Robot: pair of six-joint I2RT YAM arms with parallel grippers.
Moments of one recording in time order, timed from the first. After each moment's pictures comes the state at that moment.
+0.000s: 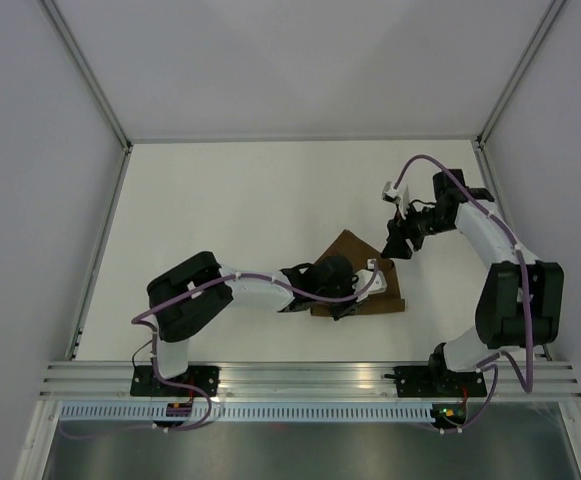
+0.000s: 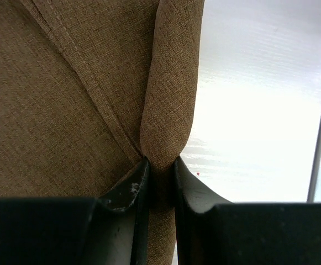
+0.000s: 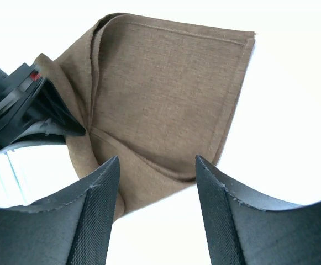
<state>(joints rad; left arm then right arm) -1.12 1.89 1.02 0.17 0.24 0.15 0.00 1.59 1.18 -0.93 -0.84 -0.91</state>
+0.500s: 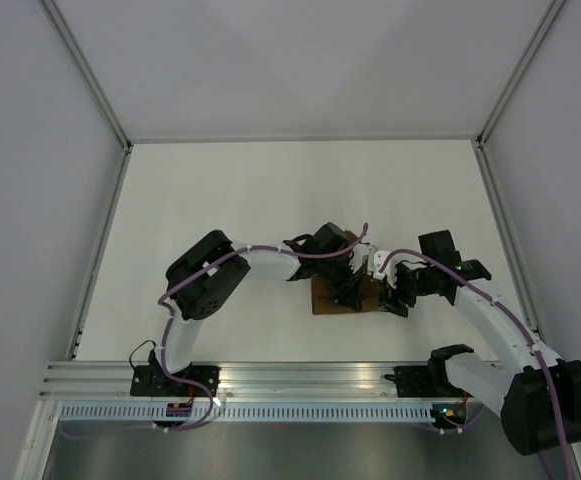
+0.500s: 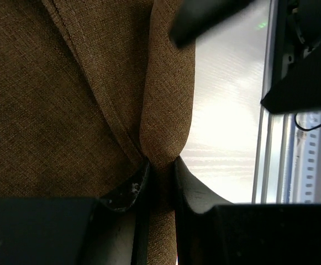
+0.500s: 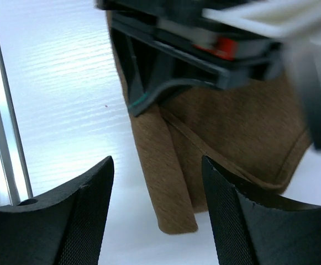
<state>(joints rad) -0.94 2.06 1.21 0.01 0.71 -0.01 0.15 1.04 0.65 -0.77 -0.76 -1.05</state>
